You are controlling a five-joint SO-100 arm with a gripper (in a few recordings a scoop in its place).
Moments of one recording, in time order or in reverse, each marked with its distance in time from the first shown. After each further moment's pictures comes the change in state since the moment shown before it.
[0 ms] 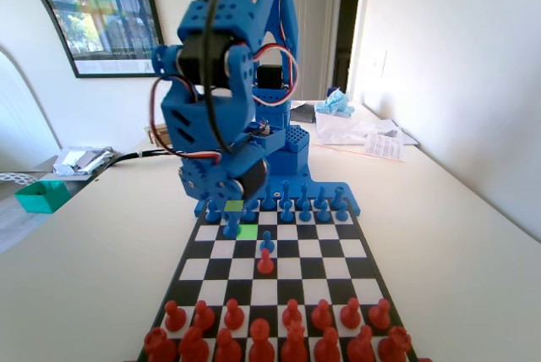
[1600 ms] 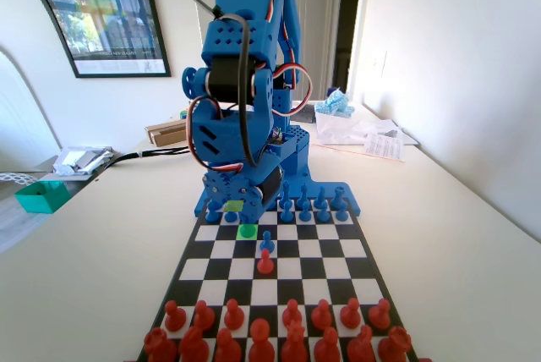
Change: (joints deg) arm -3.1 0.0 8.6 -6.9 3.0
